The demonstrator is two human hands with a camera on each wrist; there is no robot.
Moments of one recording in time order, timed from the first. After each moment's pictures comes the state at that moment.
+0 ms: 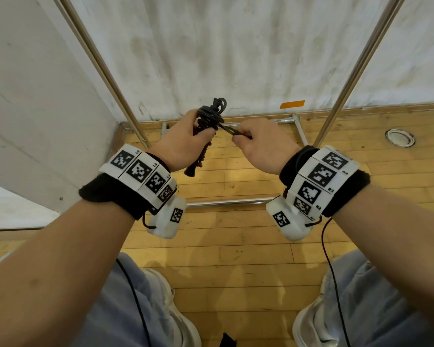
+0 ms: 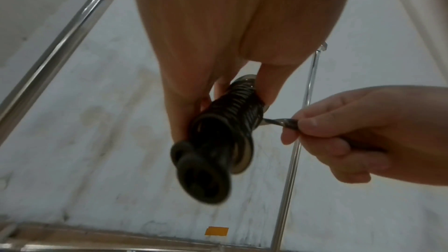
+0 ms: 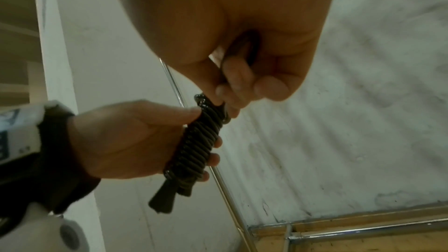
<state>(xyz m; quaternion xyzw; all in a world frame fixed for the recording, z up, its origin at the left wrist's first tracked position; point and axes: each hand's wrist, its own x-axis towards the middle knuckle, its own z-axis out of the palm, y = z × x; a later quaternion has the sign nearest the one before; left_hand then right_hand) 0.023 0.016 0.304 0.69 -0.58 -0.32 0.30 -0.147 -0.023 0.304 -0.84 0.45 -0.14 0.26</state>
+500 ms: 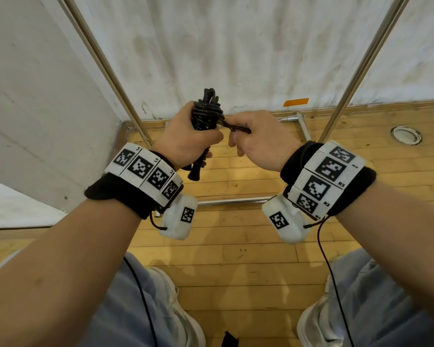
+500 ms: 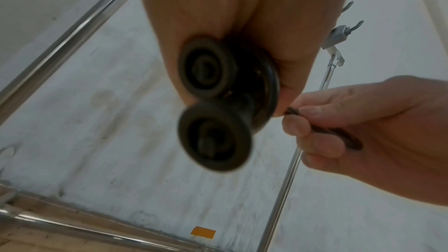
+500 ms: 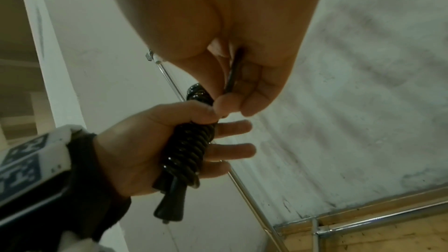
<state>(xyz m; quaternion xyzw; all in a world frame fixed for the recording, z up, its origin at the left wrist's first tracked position) 0.019 0.020 0.308 0.65 -0.52 -0.38 0.41 -0.140 -0.014 0.314 -0.79 0.41 -0.21 0.40</state>
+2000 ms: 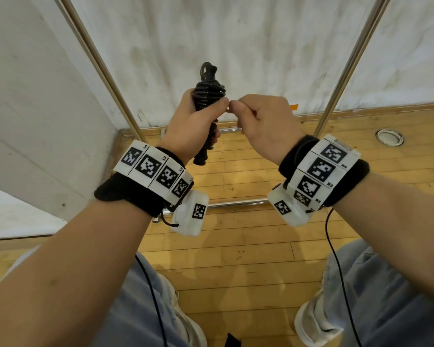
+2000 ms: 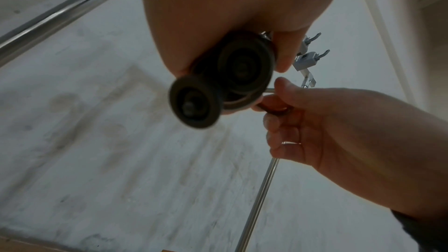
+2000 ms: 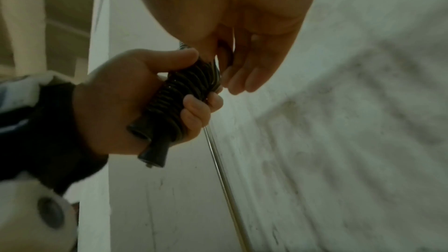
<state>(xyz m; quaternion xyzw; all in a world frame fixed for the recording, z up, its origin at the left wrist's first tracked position) -0.003 0.031 0.339 0.56 -0.47 -0.42 0.53 -0.144 -0.007 0.333 -0.82 0.42 -0.35 0.19</state>
